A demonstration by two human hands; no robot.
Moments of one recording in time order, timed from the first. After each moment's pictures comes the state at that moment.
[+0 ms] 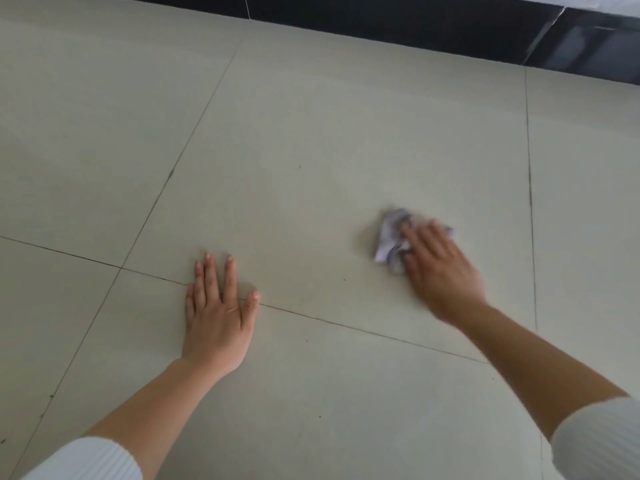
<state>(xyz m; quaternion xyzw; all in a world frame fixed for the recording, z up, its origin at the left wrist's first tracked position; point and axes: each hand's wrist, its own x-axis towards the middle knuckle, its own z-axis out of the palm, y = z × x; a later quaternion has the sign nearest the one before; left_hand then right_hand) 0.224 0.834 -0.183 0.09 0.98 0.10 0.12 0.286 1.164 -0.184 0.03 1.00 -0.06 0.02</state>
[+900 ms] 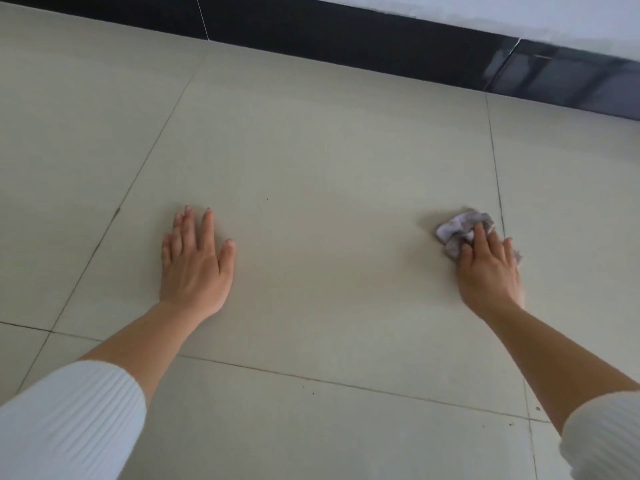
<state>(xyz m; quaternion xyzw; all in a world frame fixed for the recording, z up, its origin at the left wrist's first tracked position) 0.101 0.896 -0.183 0.13 0.98 0.10 0.07 0.272 1.240 -0.168 0.42 0.89 -0.15 0.04</state>
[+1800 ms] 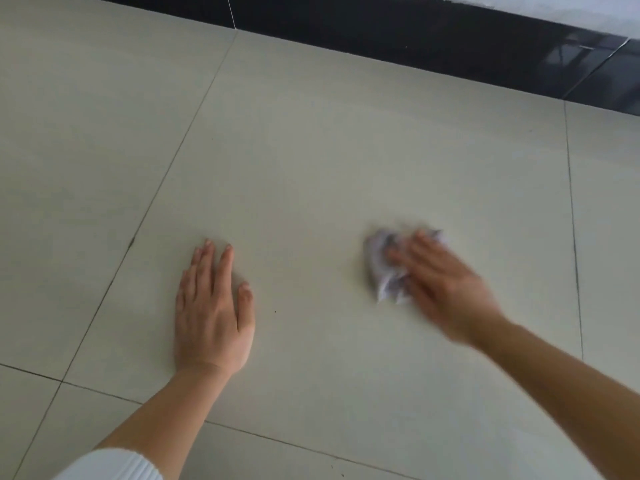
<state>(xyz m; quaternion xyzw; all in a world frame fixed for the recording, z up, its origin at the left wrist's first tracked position) 0.091 0.895 -0.194 0.12 0.99 0.11 0.01 0.175 1.209 -0.185 -0.06 0.99 -0.15 0.01</state>
